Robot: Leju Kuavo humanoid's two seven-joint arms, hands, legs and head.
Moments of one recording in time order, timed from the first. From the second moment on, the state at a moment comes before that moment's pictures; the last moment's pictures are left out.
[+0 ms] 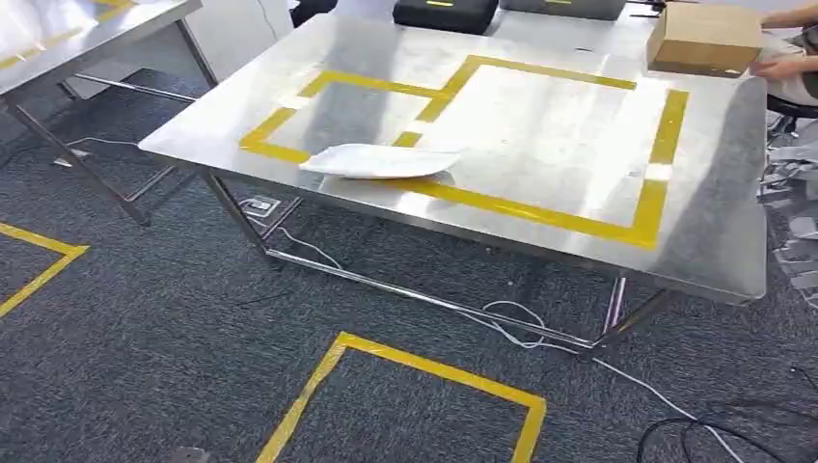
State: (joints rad) left arm -0.01 -0.22 1.54 -0.48 -1.52 -0.21 -0.43; right arm 0.41 0.34 -0.57 -2.46 0.49 -0.38 -0.59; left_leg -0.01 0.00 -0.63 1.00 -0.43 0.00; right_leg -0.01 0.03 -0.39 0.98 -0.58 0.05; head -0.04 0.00
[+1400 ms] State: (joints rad) left arm -0.07 -0.27 1.55 -0.47 -1.43 -0.19 -0.22; right arm 0.34 0.34 -0.61 -2.49 0.52 -0.19 -0.50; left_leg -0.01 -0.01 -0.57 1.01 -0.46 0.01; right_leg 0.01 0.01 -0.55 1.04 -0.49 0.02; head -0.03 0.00
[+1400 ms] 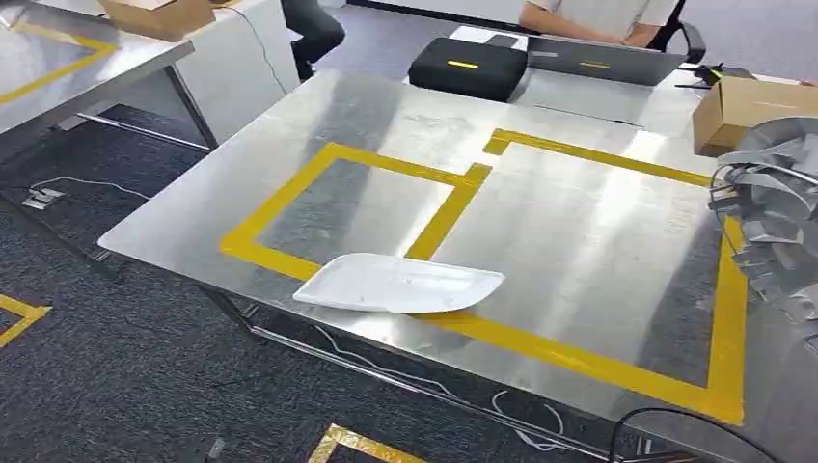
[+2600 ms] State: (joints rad) left arm -0.07 -0.26 1.54 -0.47 -1.36 -0.17 -0.21; right arm 0.24 0.24 -0.70 -2.34 0.70 0.14 -0.26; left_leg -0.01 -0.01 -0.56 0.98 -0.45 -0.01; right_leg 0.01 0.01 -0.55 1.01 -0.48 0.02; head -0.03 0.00
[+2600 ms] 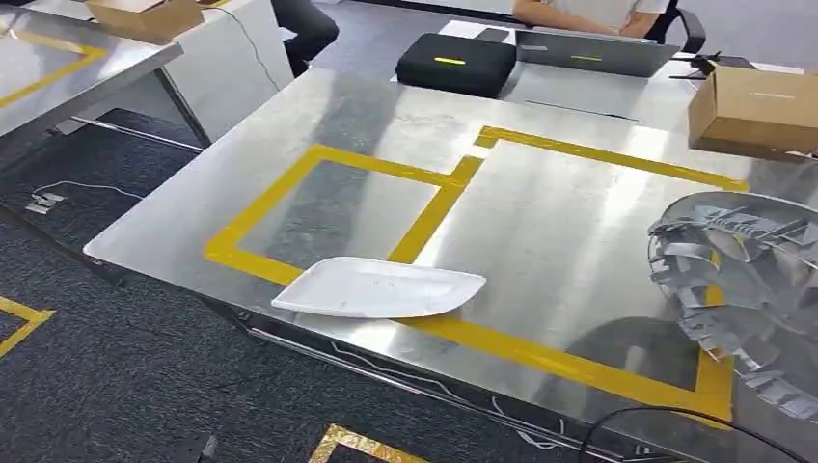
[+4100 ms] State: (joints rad) left arm -0.09 -0.18 1.42 -0.33 -1.38 -0.11 -0.20; right arm -0.23 -0.09 0.03 -1.63 1.20 0.04 -0.12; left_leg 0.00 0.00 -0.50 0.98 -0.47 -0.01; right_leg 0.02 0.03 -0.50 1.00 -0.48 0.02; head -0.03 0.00
